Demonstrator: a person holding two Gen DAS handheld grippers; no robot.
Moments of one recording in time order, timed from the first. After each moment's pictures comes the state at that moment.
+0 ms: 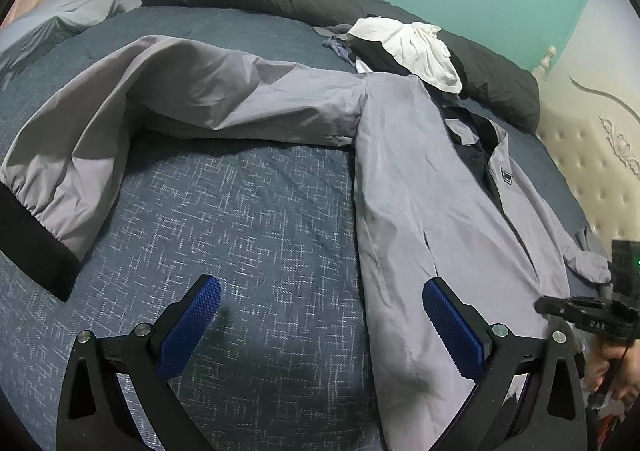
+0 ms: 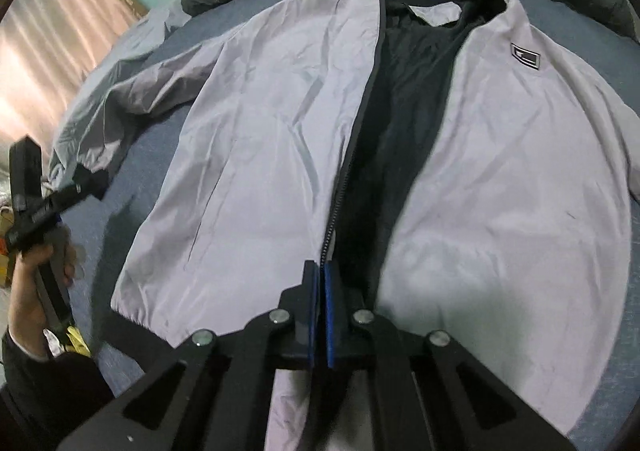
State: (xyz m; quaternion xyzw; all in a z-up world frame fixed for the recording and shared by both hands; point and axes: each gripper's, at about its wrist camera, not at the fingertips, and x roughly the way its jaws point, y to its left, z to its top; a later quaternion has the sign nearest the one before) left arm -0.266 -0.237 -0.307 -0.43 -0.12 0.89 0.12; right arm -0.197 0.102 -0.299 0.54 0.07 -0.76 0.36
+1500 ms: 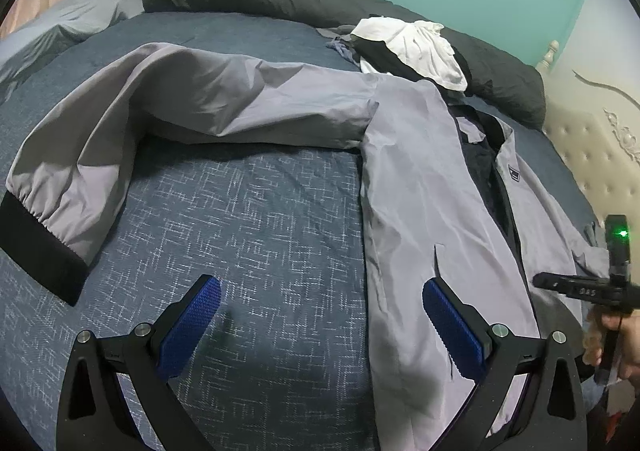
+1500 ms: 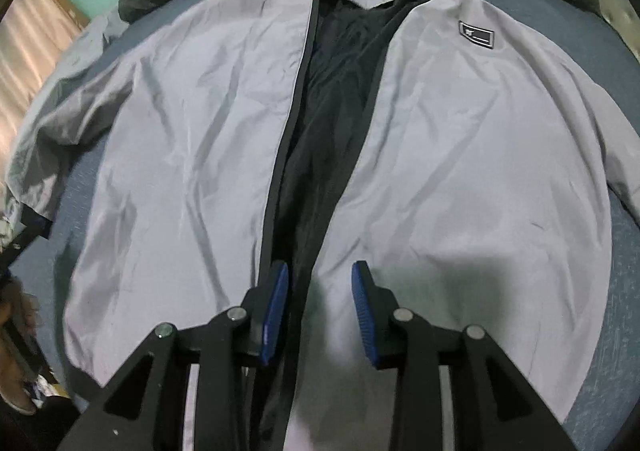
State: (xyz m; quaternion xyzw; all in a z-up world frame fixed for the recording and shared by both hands) left arm -0.267 -0.236 -0.306 -0.43 -0.10 0.89 0.10; right arm -0.257 0.089 -0.331 0.56 0.08 -0.78 0.26
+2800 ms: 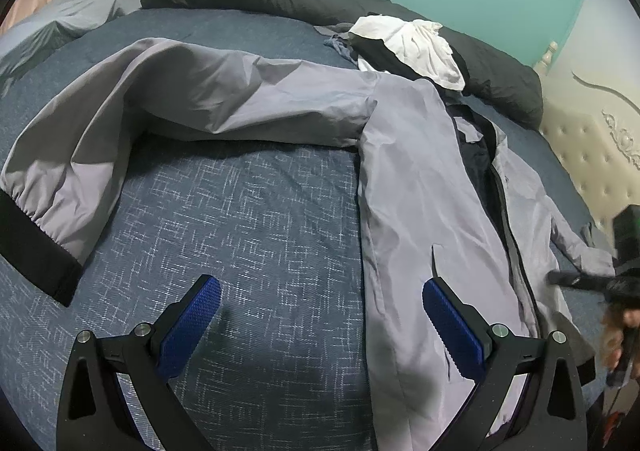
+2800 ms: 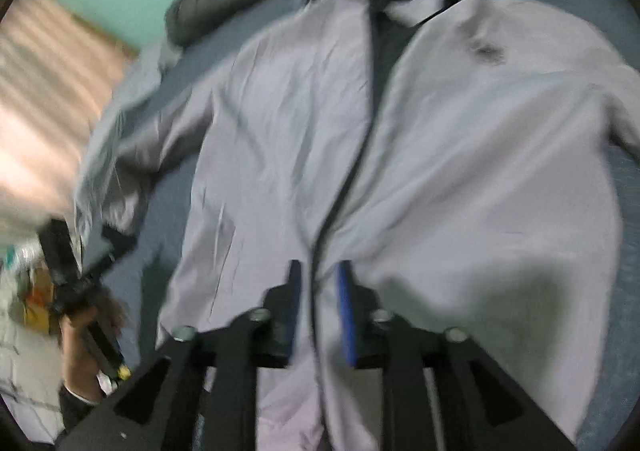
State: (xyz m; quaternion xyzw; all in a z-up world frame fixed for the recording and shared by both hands) left arm -0.268 -0.235 -0.307 -0.43 -0.11 0.89 0.11; right arm -0.237 0.134 -0.276 0.54 -0.05 -0.76 0.35
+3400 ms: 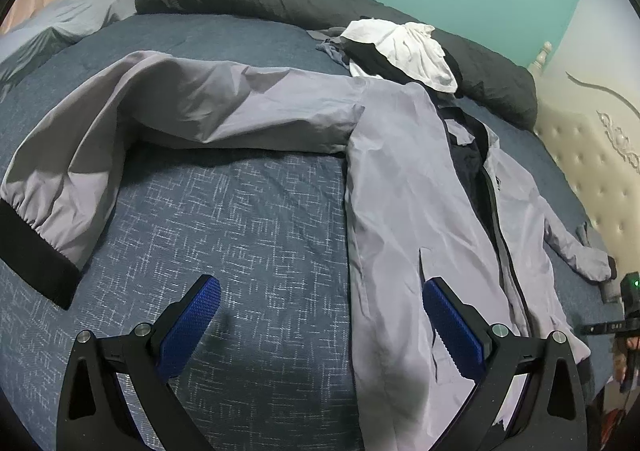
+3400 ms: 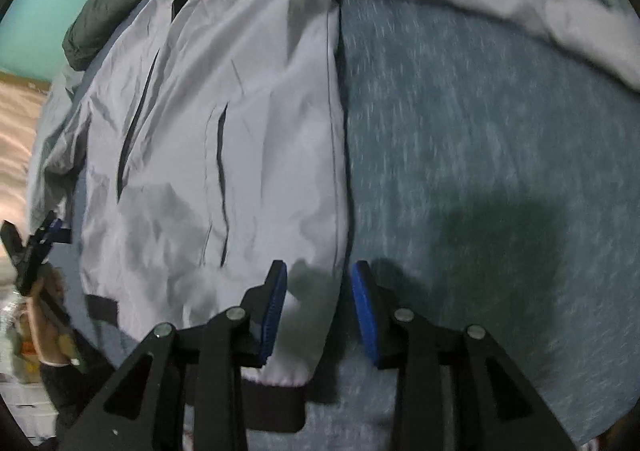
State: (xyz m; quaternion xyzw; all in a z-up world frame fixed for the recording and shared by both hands) left arm -0.266 -0.227 -0.298 -0.43 -0.10 0.89 0.12; right arm -0.210 0.318 -0.326 0.66 -0.06 -0.72 0.21
